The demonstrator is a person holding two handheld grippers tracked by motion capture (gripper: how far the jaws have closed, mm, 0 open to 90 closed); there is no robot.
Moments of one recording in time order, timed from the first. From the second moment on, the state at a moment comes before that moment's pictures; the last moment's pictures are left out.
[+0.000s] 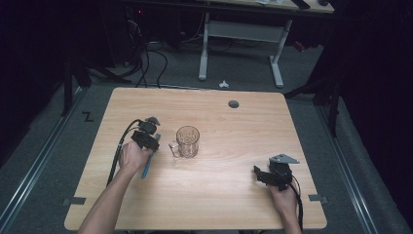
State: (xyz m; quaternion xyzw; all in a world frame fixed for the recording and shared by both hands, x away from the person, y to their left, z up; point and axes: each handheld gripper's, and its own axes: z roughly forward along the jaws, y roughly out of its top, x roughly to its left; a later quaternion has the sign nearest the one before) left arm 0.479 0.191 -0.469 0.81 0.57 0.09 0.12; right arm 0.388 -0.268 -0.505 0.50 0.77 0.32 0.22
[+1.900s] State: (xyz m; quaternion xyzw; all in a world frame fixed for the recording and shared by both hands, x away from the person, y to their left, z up) left arm 0.474 0.195 -0.434 0.81 0.56 0.08 0.12; right arm 0.388 -0.268 -0.505 0.50 0.77 0.32 0.23
